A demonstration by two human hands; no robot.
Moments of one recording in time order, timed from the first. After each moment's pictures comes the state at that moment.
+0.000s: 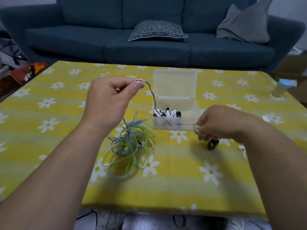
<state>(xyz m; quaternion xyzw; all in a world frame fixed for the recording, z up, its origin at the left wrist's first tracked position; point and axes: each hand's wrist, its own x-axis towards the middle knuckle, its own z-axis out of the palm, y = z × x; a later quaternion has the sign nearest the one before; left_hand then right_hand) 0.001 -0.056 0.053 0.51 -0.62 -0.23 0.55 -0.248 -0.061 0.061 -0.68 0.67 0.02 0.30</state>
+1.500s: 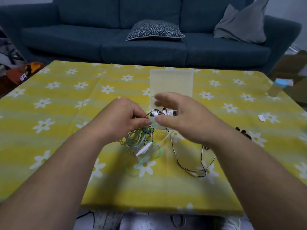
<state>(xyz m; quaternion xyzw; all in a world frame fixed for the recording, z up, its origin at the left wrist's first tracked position) 0.001 -0.065 0.030 0.54 -0.78 -0.22 0.22 -0.198 -0.052 0.054 -0.76 0.50 -0.24 0.33</state>
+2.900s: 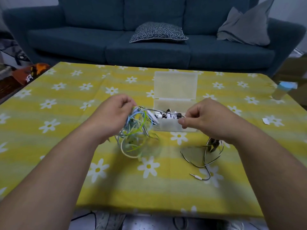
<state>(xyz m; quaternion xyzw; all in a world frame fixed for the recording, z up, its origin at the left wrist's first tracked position) 0.017 -0.066 0.029 0.62 -0.62 -0.33 0.36 -0.231 -0.061 0.060 -0.74 0.58 -0.16 0.29</state>
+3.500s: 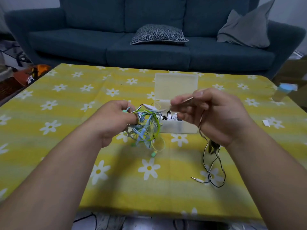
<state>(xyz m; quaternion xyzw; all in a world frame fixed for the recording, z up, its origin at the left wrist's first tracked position) 0.009 -0.054 0.044 0.64 -0.51 -0.46 0.36 -0.215 -0.054 0.071 -0.45 0.34 -0.47 0.67</state>
